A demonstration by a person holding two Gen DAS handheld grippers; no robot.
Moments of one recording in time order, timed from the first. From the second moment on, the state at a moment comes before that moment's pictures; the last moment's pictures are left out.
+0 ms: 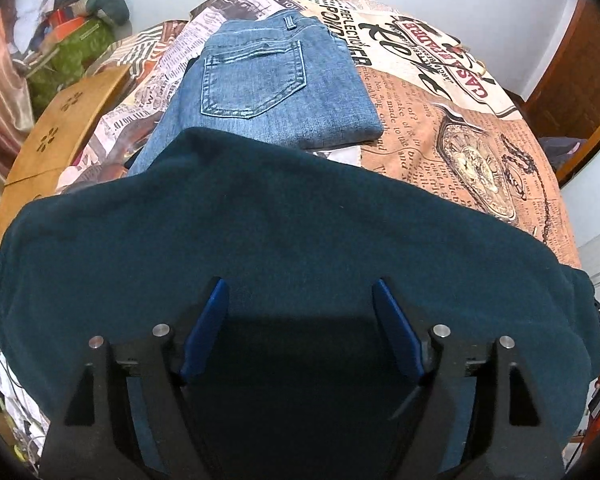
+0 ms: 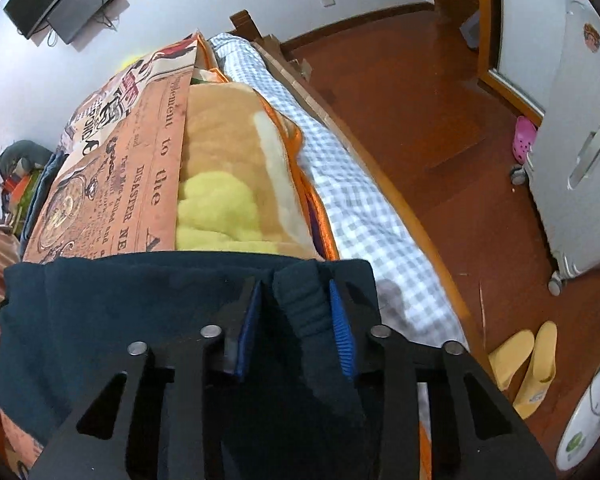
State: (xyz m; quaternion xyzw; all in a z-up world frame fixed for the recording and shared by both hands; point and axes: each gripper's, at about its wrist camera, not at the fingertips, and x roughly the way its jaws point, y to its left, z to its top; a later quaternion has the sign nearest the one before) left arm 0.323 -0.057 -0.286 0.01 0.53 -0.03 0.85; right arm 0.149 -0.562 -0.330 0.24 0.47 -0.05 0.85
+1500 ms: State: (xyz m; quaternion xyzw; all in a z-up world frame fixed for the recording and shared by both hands) left arm 0.184 -0.011 -0.252 0.07 0.48 -0.11 0.87; right arm 0.043 -0.518 -0.252 0.17 0.44 -0.10 0.87
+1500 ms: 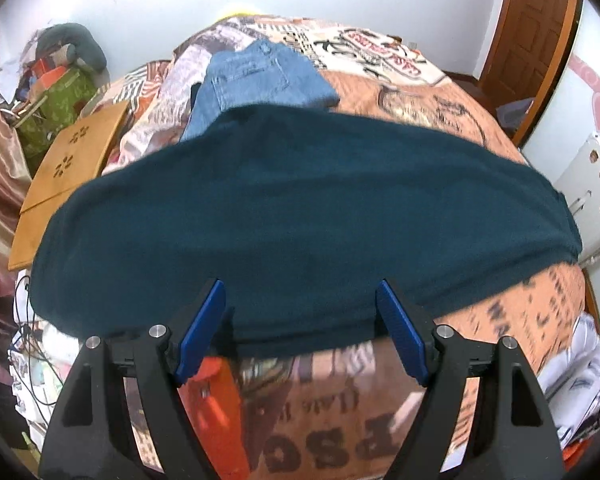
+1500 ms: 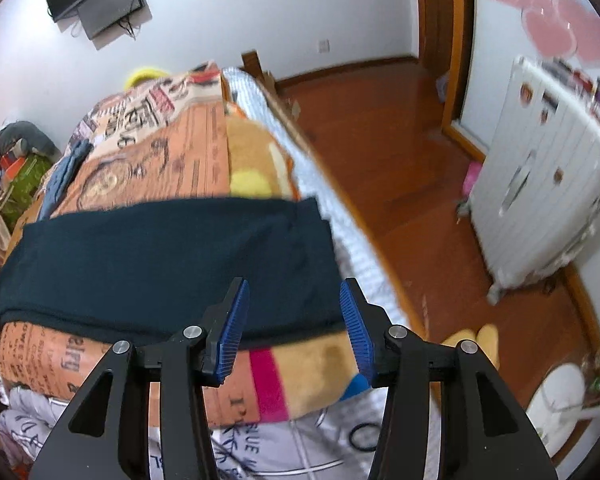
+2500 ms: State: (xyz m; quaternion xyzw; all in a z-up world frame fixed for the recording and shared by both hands) left arm 0.193 -0.014 -0.259 0.03 0.48 -0.12 0.87; right arm 0.060 -0.514 -0.327 0.21 0.47 -0.10 0.85
